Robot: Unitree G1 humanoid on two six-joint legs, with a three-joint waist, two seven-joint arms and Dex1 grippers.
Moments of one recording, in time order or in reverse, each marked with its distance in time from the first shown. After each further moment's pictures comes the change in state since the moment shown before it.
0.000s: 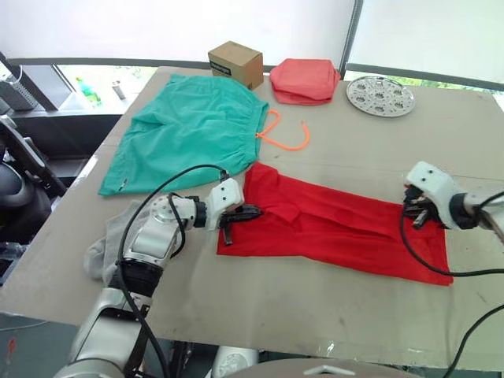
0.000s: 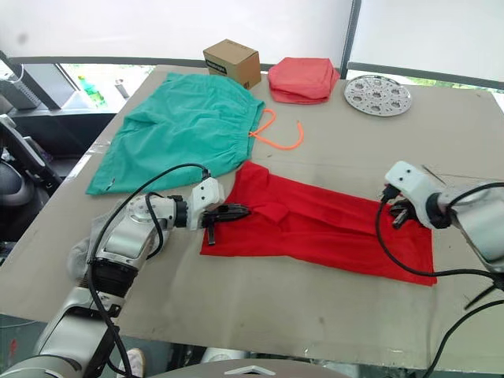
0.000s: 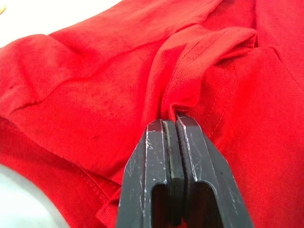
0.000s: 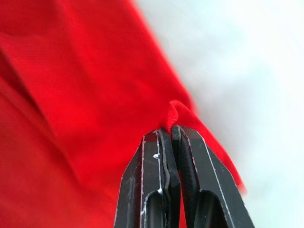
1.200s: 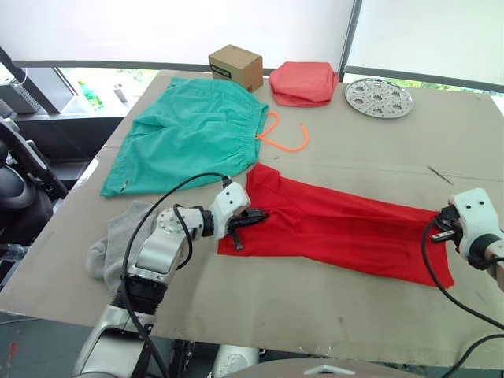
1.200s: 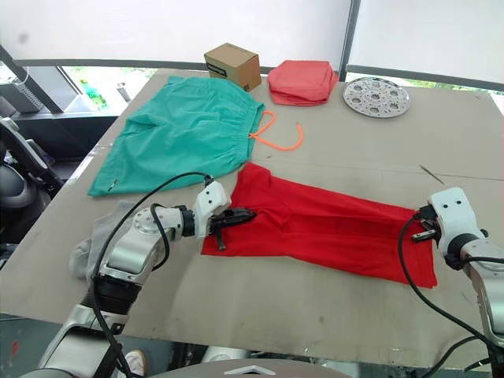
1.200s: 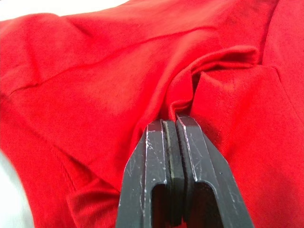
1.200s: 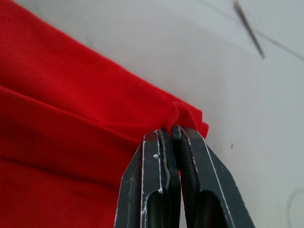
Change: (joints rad) left arm 0.094 -0.042 0.017 -0.180 -0.017 0.197 0.124; right arm 0.405 0.388 -0.341 -0.120 -0.047 -0.142 -0.374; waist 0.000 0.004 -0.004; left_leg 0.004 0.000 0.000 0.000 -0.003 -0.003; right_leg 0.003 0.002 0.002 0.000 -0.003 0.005
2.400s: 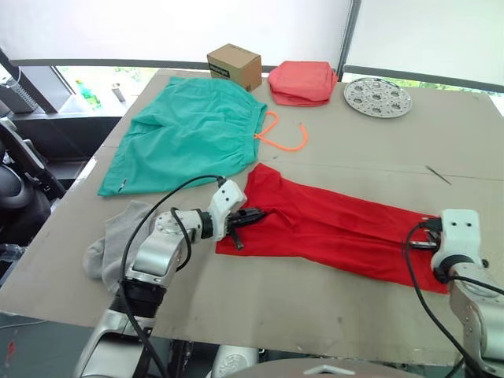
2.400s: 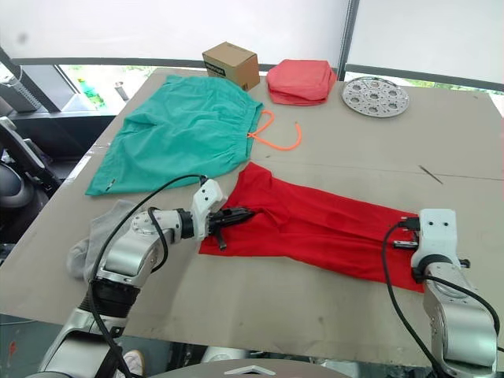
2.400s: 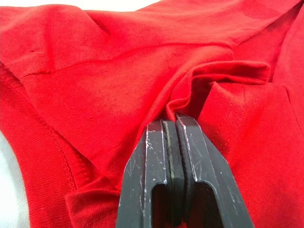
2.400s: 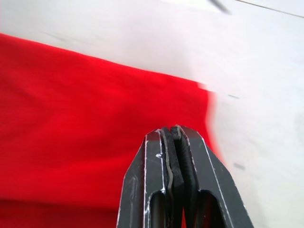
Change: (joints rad) left arm 0.023 -0.001 0.028 -0.029 -0.072 0.079 0.054; right arm 0.047 0.385 0.045 -0.155 -0.109 0.008 -0.394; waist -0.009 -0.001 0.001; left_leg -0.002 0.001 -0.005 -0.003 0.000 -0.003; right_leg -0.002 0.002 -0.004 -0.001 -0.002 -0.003
